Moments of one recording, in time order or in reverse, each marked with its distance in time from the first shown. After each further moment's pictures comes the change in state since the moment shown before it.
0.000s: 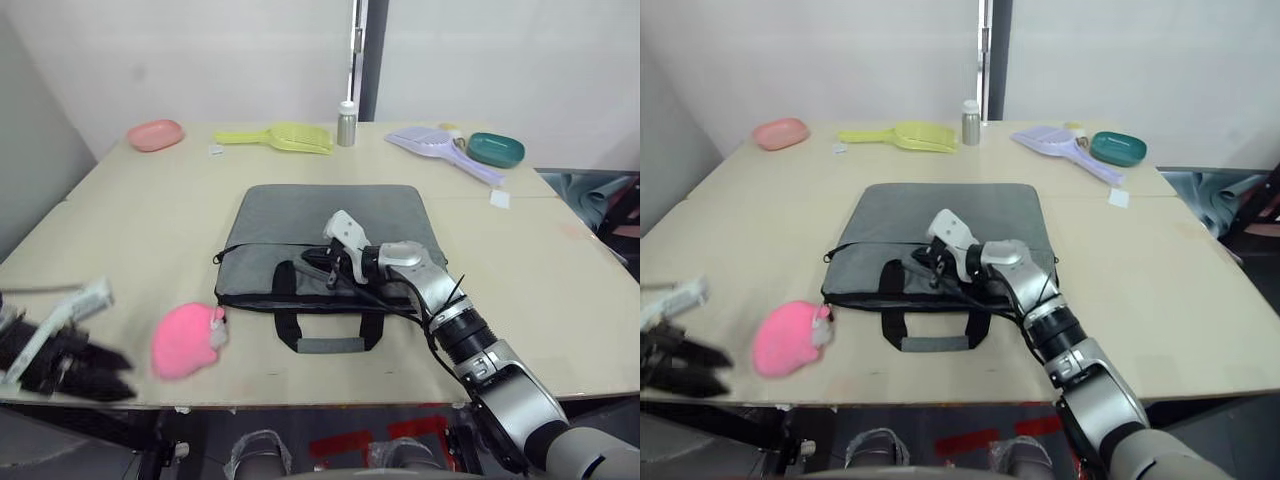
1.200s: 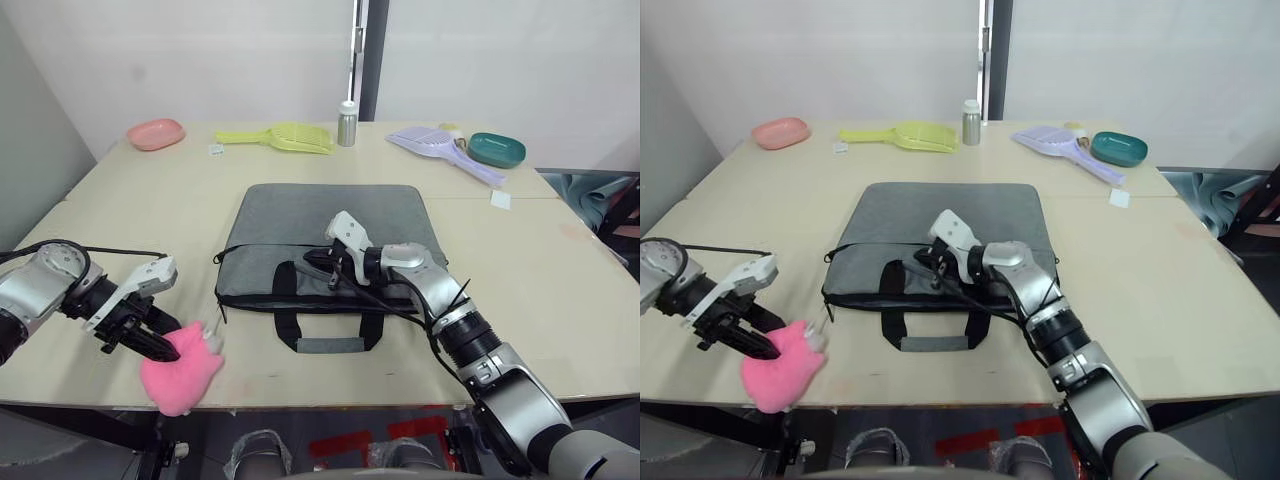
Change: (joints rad) left arm -0.569 -0.064 -0.786 0.262 -0.046 -0.404 -0.006; right arm 0.019 -0.011 0.001 -0.045 0.001 0.036 -0.017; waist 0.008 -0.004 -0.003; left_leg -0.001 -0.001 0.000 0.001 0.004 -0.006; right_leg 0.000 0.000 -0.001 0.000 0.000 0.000
